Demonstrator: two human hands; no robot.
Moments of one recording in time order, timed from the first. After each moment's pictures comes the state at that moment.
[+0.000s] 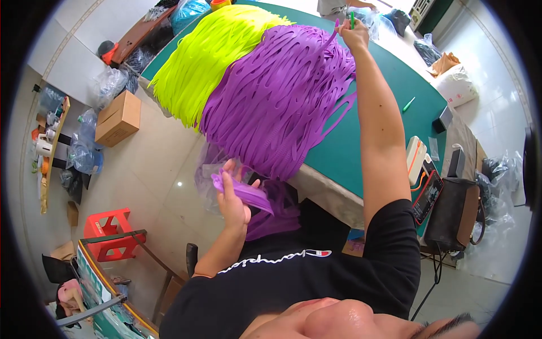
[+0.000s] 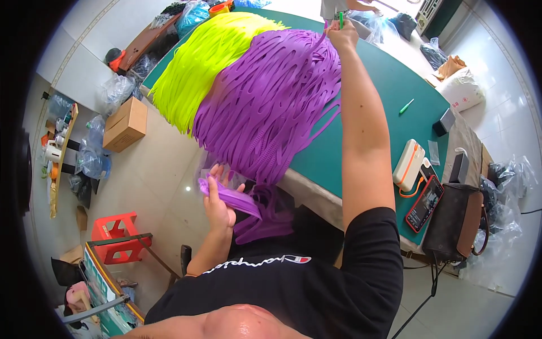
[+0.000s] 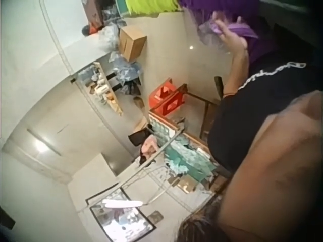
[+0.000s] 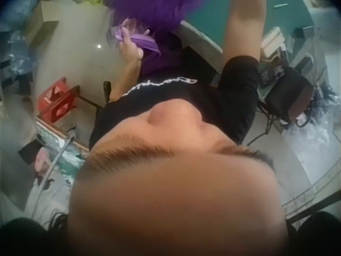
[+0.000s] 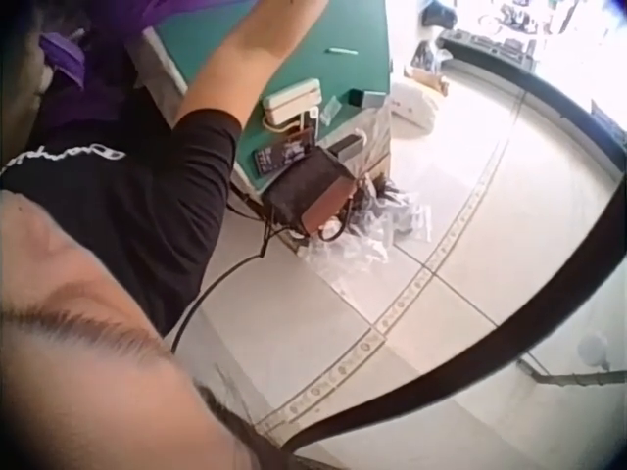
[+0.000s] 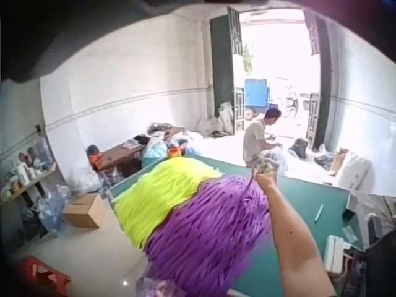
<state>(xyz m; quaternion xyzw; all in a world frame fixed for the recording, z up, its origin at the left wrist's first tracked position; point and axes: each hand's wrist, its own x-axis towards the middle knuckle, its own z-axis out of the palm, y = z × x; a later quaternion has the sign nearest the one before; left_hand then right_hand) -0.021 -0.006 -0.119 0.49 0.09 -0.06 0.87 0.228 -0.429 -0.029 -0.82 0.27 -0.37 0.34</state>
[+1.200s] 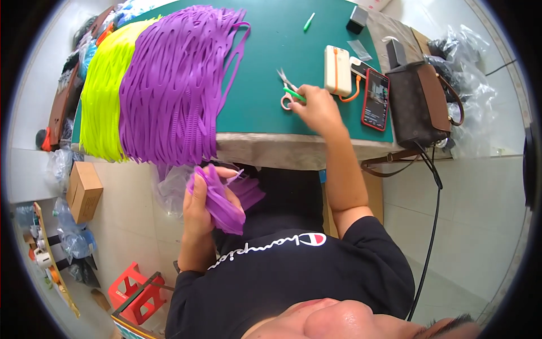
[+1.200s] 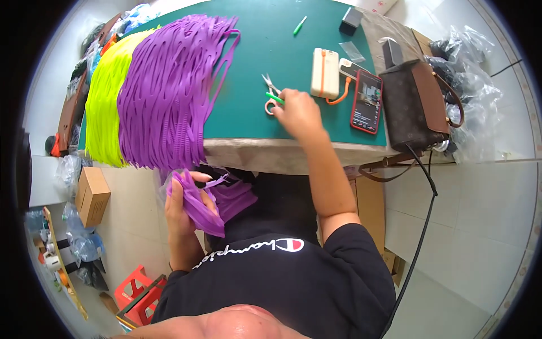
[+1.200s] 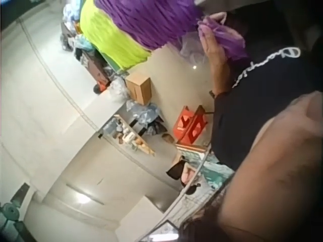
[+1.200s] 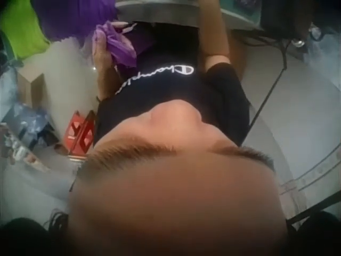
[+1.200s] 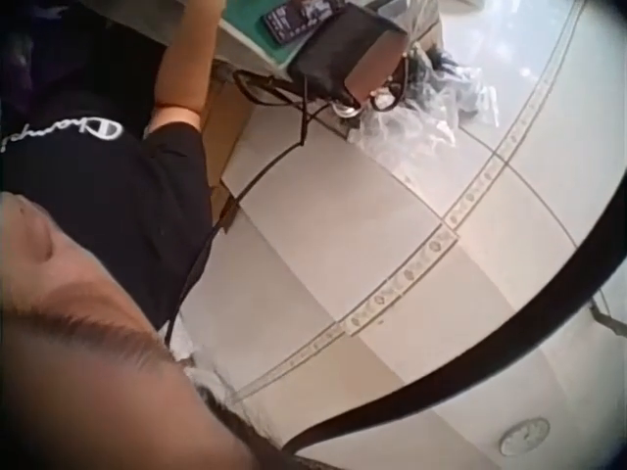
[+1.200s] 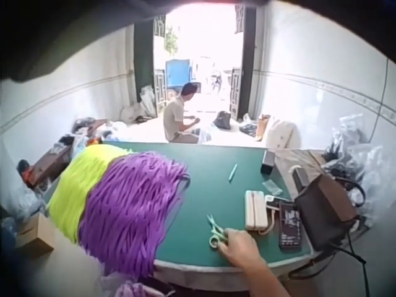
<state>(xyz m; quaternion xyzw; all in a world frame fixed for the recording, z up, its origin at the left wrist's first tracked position) -0.059 -0.041 -0.047 0.51 -0.23 -0.44 0.70 -0.141 -0.331 -0.074 -0.87 0.36 -0.09 0.31</state>
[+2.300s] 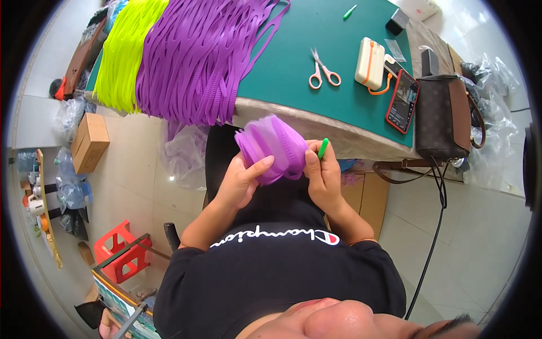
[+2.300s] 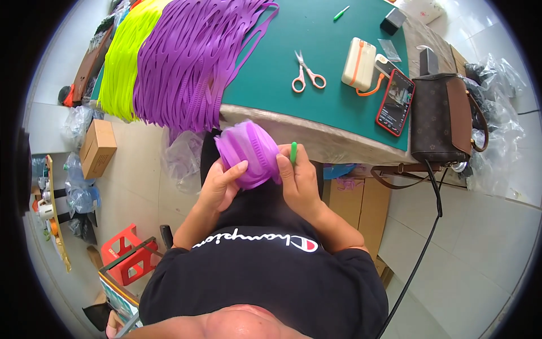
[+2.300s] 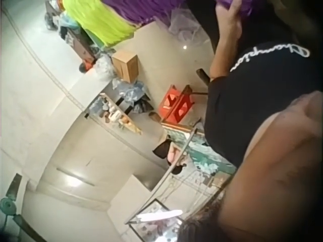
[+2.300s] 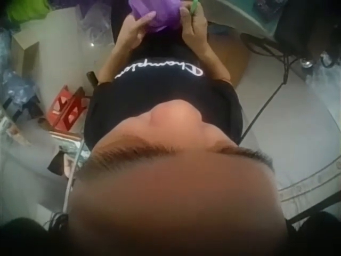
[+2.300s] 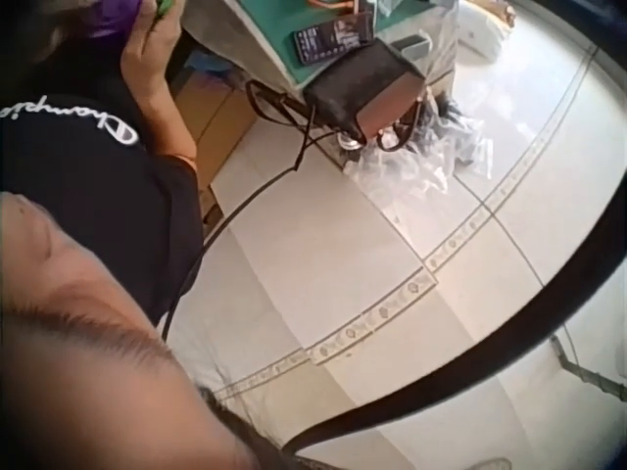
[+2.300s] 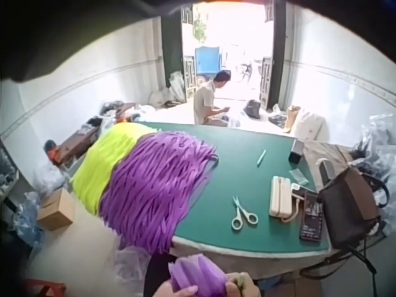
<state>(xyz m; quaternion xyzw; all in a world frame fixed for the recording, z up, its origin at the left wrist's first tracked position) -0.110 -0.061 -0.083 0.45 -0.02 -0.52 0.72 -0.230 -0.194 -0.087 -0.66 0.19 -0.26 0.68</state>
